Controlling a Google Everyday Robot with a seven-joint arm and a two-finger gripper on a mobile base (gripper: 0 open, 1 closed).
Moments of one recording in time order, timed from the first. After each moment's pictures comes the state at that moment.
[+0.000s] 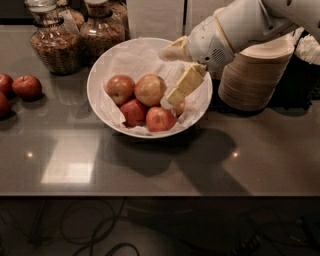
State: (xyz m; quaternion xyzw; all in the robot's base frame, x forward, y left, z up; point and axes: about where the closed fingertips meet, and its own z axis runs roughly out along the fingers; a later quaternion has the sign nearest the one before) arm 0.549 -0.025 0.958 -0.66 0.62 0.26 0.34
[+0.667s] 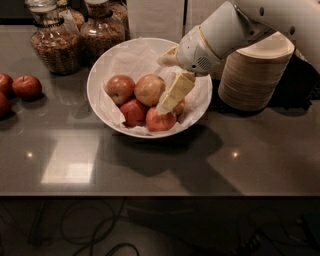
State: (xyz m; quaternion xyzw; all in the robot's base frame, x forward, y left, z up) arm 0.572 -0.017 0.925 -0.67 0.64 0.20 0.31
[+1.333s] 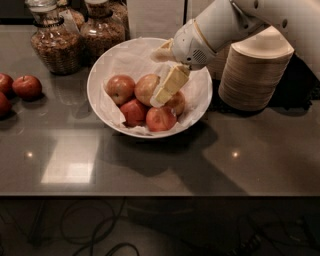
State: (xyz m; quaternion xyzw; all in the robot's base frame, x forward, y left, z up) arm 0.579 -0.001 0.936 -0.67 0.63 0.23 0.32
